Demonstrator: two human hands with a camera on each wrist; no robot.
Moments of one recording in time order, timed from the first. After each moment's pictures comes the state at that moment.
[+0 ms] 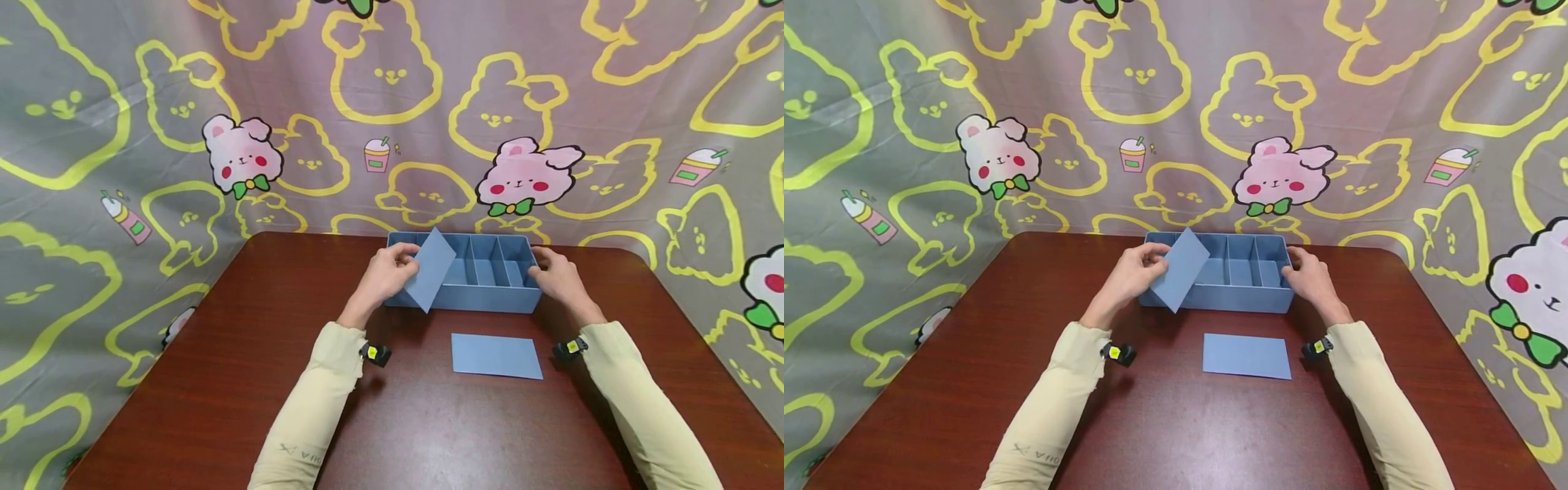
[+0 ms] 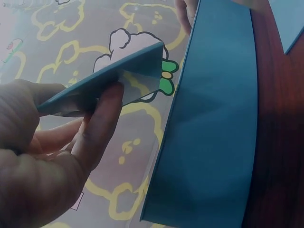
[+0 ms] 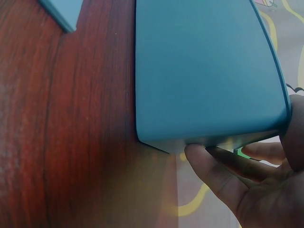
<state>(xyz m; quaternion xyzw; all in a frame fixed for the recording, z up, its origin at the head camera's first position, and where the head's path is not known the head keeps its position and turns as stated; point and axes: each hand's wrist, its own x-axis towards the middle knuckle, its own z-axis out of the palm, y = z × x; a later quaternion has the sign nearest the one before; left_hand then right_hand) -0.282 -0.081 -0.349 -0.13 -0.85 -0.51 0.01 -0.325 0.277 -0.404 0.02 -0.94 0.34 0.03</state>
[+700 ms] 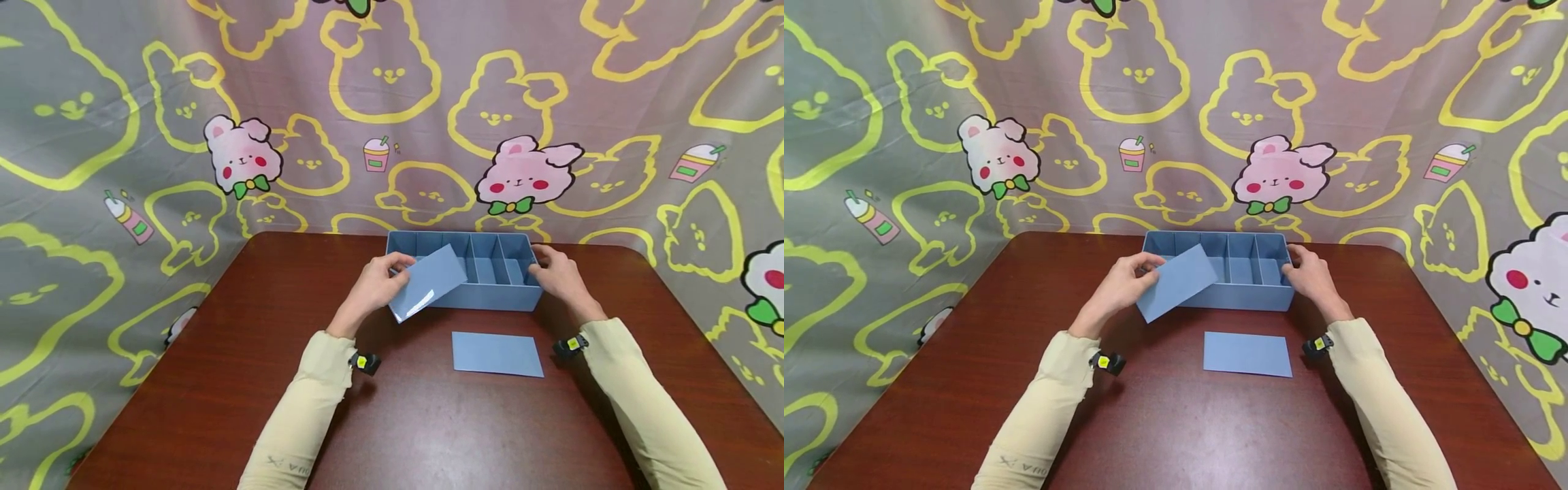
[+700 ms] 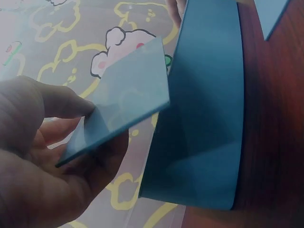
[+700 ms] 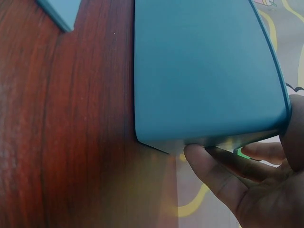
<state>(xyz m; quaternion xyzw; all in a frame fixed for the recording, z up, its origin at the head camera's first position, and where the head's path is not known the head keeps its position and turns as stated) -0.269 -0.093 -0.353 -0.16 -0.88 -0.45 0.03 -0.327 0.277 -0.404 0.01 -0.94 0.34 0.03</state>
